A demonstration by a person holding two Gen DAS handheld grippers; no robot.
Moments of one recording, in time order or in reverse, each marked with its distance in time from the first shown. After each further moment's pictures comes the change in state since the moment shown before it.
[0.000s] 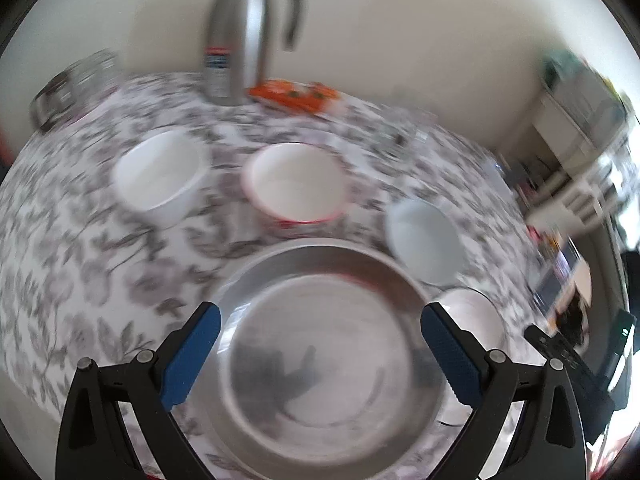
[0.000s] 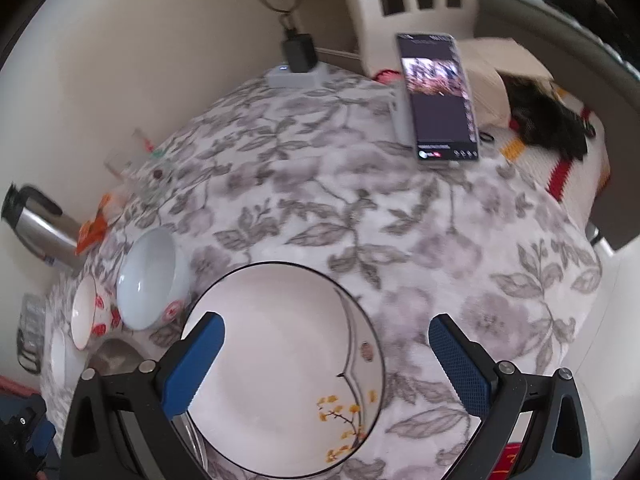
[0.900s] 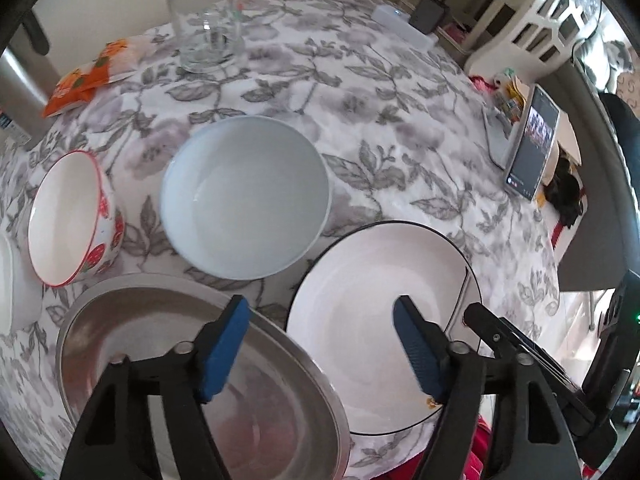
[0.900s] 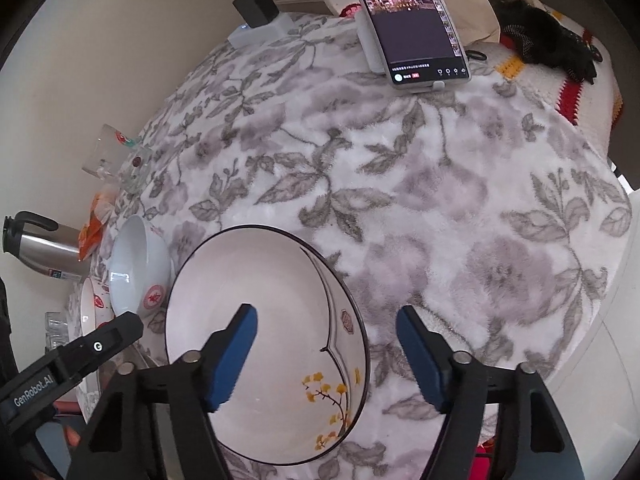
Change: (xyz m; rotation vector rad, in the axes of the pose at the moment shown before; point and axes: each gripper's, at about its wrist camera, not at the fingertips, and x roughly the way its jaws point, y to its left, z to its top) left arm 0.117 -0.146 0.013 0.406 0.389 -0.073; right arm 0.034 -0.031 -0.007 0.127 0.184 0.069
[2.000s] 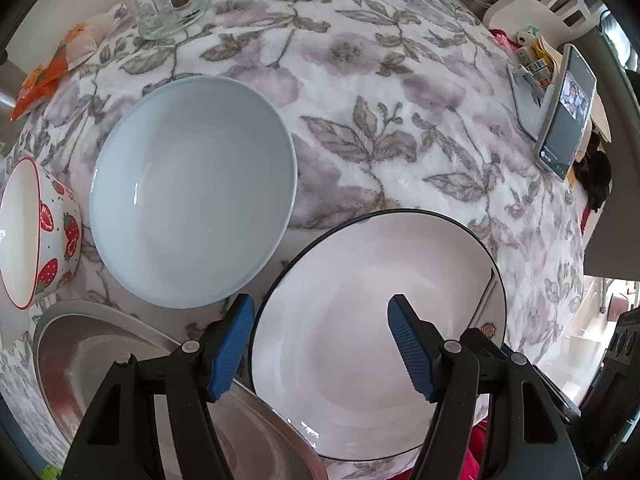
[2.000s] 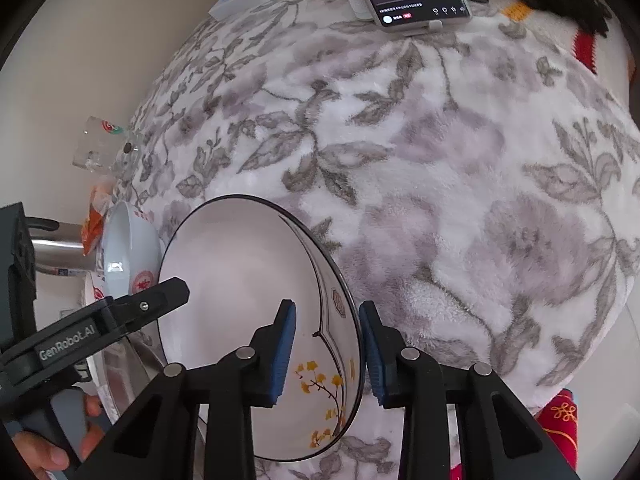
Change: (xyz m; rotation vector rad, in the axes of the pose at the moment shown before) left arm 0.056 -0.021 0.025 0.004 0.153 0.053; right arm 0.027 -0.017 0.000 0.063 0.125 0.069
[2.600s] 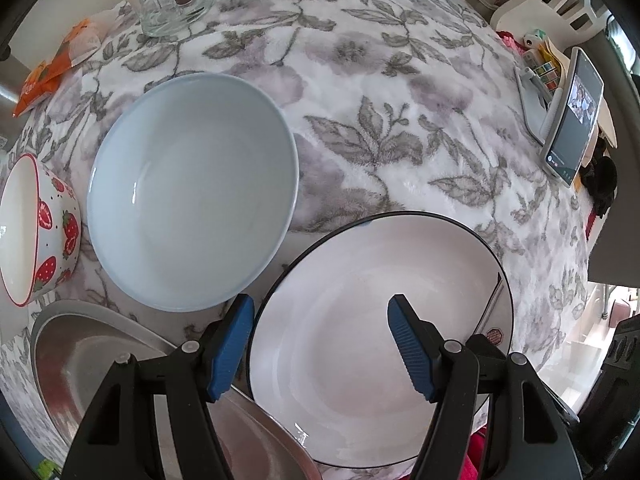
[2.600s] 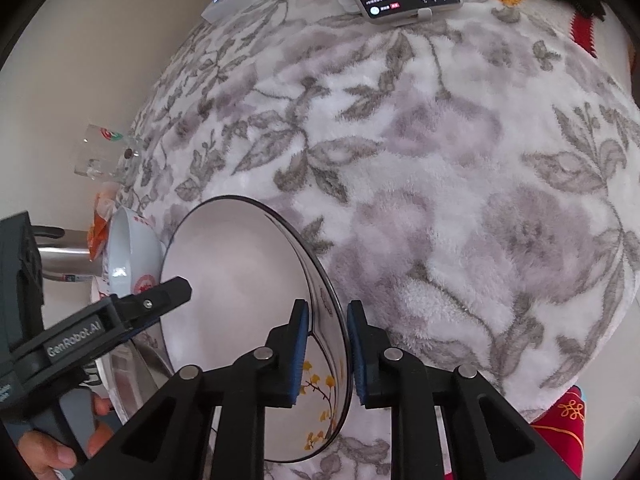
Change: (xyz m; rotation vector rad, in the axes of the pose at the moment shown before) left arm 0.007 -0.003 0.001 -0.016 -0.004 0.012; right arm -0.001 -0.011 0.001 0.029 0.008 0.041
